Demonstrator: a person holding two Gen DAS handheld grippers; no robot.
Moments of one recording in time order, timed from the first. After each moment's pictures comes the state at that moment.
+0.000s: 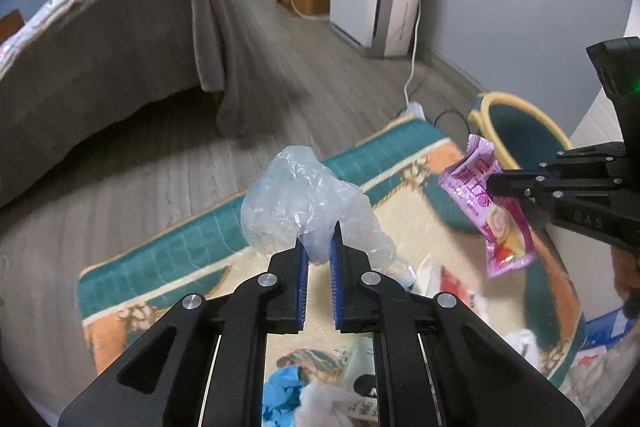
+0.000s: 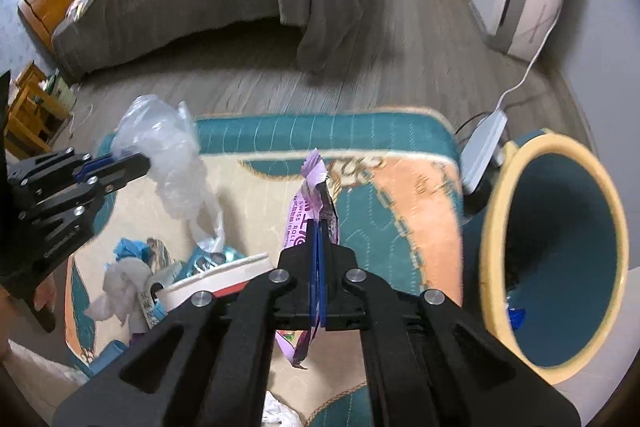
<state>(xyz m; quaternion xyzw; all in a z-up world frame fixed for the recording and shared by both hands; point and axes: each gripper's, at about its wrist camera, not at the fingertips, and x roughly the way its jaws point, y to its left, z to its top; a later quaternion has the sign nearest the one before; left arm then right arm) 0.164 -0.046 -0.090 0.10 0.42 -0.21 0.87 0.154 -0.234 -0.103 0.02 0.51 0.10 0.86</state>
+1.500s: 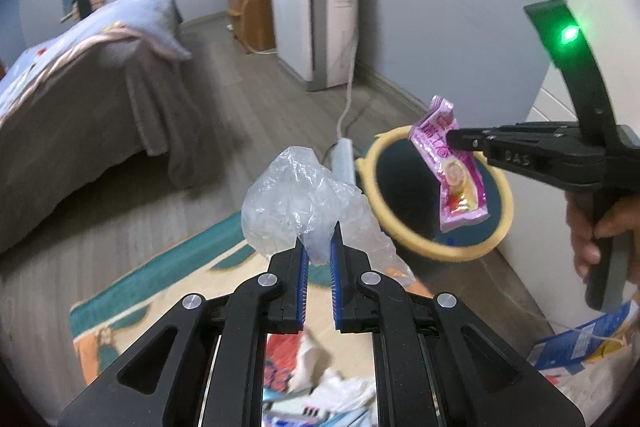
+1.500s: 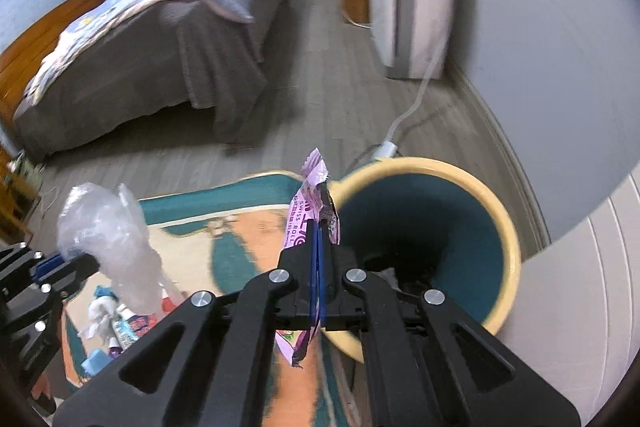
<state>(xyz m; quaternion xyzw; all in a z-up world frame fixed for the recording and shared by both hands) 0.102 -0.186 -0.016 0.13 0.39 -0.27 0.87 0.117 -0.387 -0.041 0.08 0.44 -0.03 0.89</state>
